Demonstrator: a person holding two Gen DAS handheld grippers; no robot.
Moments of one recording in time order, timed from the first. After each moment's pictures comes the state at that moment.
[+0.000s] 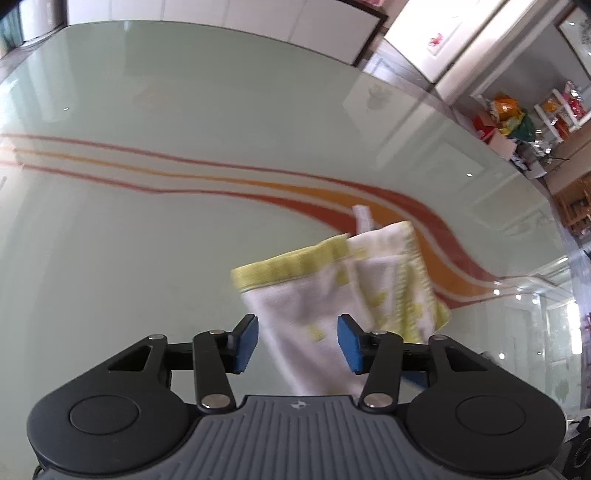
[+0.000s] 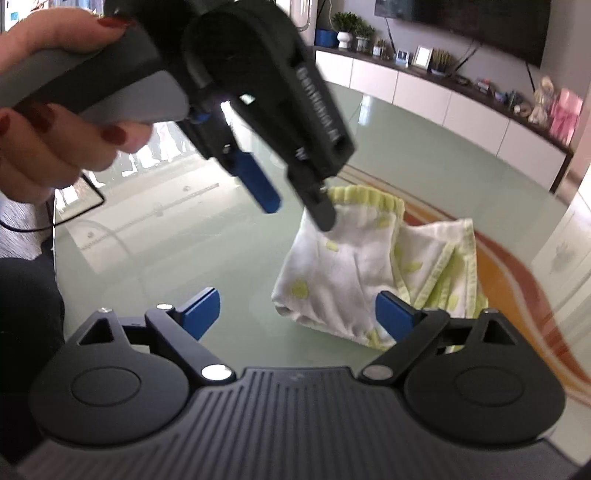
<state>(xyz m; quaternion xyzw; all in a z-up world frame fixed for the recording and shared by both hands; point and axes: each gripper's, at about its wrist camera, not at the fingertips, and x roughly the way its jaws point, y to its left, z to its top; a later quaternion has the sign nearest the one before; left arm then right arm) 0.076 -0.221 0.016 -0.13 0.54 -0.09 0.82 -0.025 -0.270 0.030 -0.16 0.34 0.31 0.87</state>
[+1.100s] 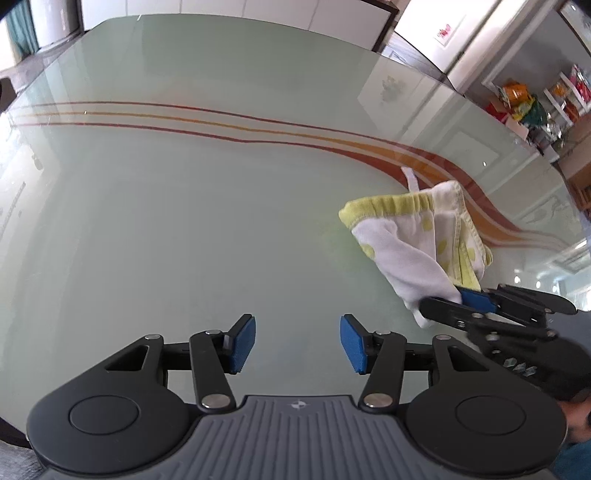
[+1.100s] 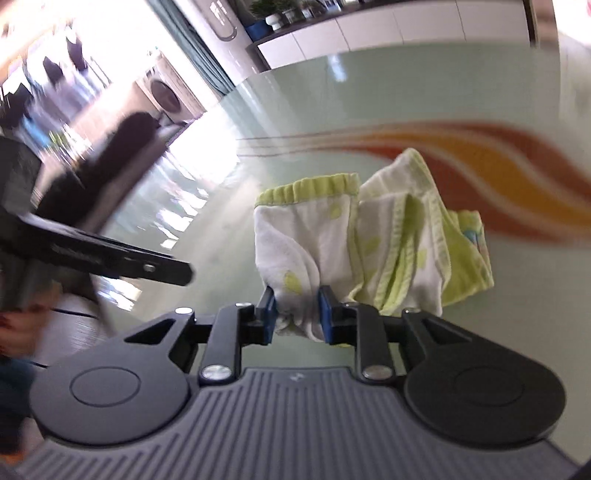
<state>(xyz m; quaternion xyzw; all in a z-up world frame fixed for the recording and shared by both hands) -0.002 -0.178 0.024 -0.08 0.55 -0.10 0.83 0.003 -0.376 0.036 0.16 0.46 0.32 0.81</state>
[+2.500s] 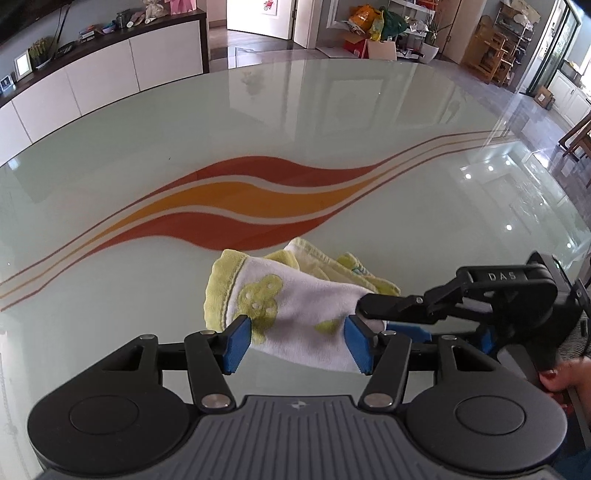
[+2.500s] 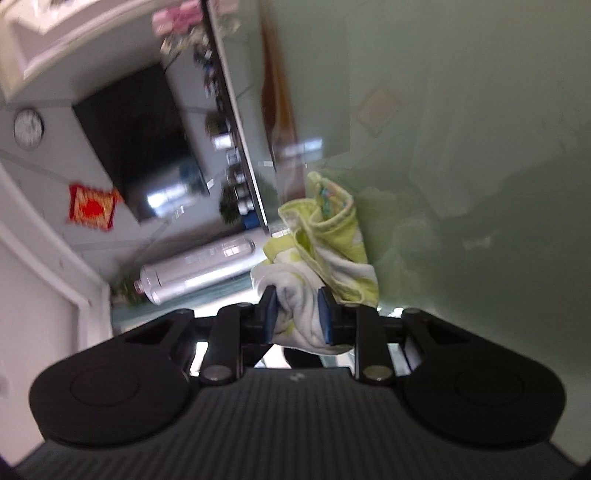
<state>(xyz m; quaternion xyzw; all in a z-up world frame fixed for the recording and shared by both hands) 0.003 -0.362 0.052 0.11 0.49 -0.27 0.82 -0.037 -0.519 -0.060 0.76 0.35 0.14 0.53</state>
